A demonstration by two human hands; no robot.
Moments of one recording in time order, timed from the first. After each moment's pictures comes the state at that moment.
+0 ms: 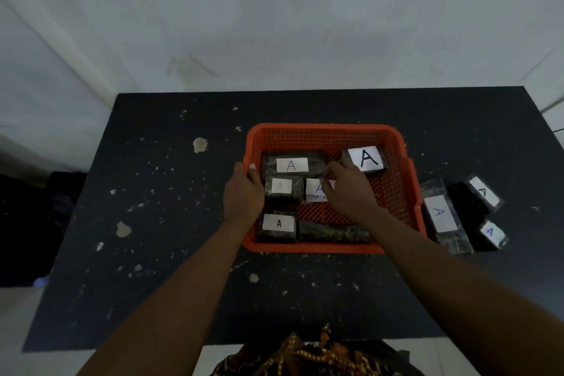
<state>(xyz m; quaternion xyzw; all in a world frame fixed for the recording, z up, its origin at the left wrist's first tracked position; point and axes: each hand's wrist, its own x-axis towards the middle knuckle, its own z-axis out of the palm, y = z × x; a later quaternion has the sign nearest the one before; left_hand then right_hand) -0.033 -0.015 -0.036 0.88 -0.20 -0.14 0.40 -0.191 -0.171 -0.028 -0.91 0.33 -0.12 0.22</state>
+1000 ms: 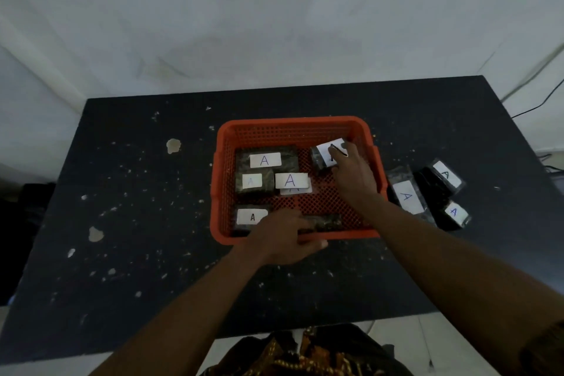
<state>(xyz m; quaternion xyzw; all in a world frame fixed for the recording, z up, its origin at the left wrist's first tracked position) -0.139 -0.016 -0.012 0.71 -0.64 -0.29 0.13 -0.237 -0.212 -0.031 -0.89 0.42 -0.09 0.17</state>
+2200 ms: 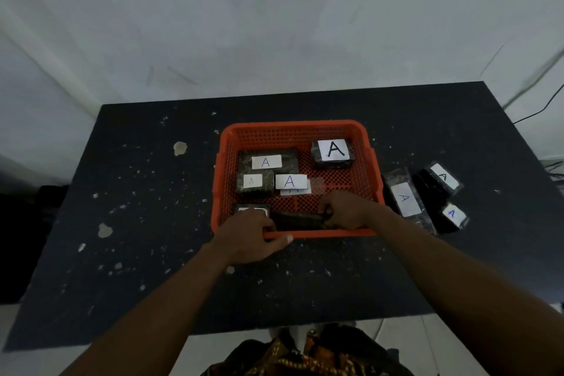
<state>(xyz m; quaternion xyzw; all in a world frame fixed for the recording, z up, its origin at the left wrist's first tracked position) -0.105 0.022 -0.017 0.78 -0.58 -0.23 0.10 -0.264 -0.188 -0.016 -0.90 0.22 0.24 0.29</state>
